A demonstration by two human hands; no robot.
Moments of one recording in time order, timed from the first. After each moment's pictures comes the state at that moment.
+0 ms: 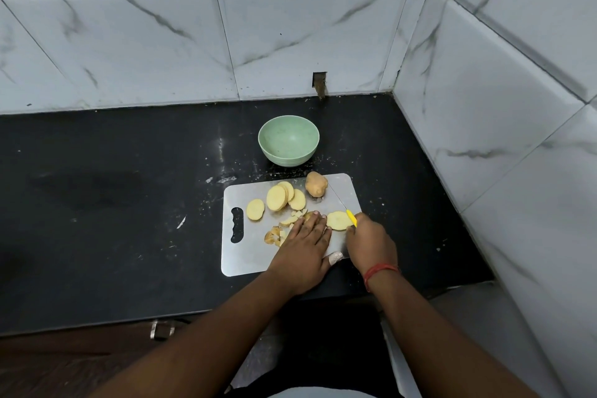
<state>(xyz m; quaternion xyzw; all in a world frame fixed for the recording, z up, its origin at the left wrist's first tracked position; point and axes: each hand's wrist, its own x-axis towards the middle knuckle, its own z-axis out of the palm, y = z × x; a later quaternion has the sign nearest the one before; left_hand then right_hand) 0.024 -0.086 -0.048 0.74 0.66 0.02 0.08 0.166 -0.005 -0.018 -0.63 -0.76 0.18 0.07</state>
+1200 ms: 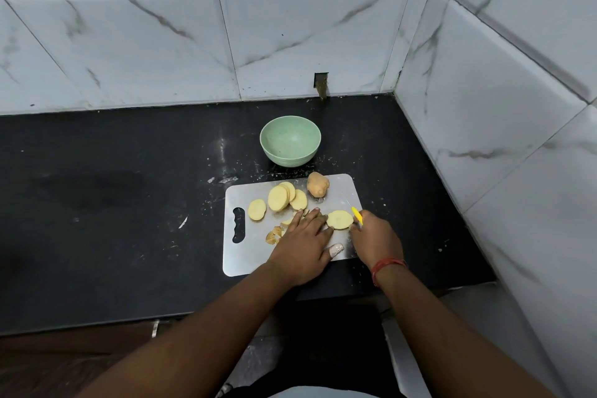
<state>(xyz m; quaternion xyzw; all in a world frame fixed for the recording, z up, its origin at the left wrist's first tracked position) 0.014 -0.078 -0.042 0.75 0.66 0.07 0.08 0.172 0.003 -0.010 -0.62 -0.75 0.21 0.08</state>
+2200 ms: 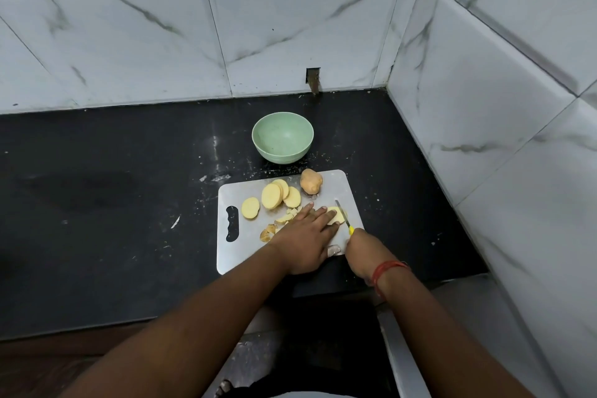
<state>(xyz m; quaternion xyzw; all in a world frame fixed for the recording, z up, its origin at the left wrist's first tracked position) 0.013 -0.057 -0.031 0.82 0.56 -0.05 0.05 0.170 -0.019 0.008 -0.61 -0.72 0.29 -0.12</state>
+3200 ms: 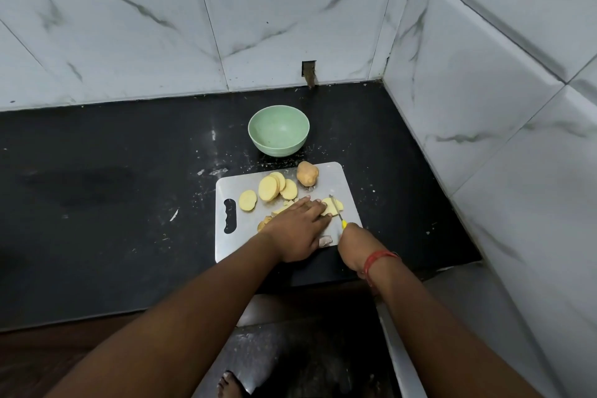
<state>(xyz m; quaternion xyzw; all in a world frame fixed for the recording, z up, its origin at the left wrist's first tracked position) 0.004 -0.058 -0.029 0.83 0.56 -0.05 0.04 0.166 -0.030 0.019 -0.62 -0.70 0.31 -0.14</state>
